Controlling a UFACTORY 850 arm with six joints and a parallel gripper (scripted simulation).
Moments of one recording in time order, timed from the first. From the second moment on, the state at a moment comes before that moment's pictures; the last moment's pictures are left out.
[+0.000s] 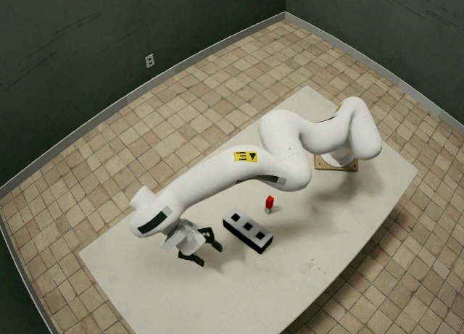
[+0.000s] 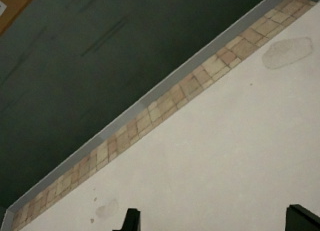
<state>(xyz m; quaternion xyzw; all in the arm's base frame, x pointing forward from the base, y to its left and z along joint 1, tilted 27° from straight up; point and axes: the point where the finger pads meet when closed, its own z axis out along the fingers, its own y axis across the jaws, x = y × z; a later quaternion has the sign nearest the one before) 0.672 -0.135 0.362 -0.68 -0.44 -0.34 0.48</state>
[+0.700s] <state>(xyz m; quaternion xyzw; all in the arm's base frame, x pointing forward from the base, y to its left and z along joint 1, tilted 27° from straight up) 0.664 -0.140 0.380 -0.68 -0.44 -0.33 0.48</state>
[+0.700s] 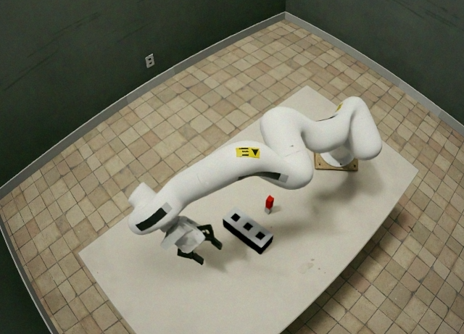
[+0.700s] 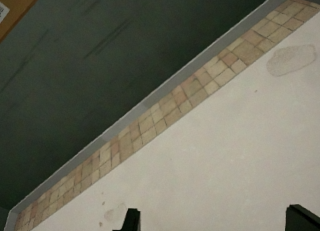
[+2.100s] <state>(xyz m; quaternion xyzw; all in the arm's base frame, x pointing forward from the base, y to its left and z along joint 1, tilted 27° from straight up) 0.378 -0.150 0.405 -0.67 -0.45 -0.32 0.50</state>
